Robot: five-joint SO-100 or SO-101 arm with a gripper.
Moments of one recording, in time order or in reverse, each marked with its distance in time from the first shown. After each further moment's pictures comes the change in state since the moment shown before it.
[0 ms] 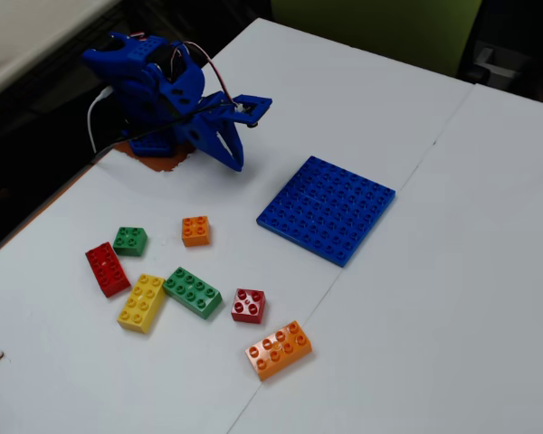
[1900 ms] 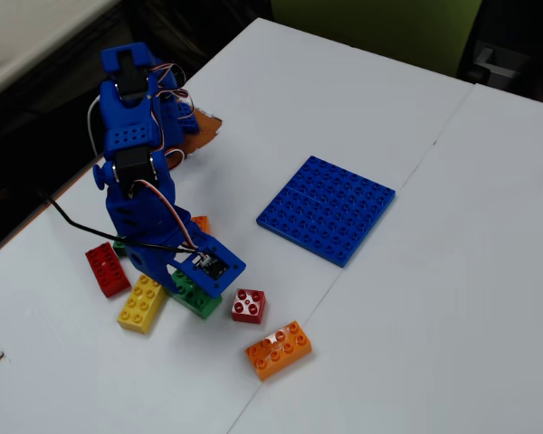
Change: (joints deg) arm 42.0 -136.4 -127.1 12.4 -32.5
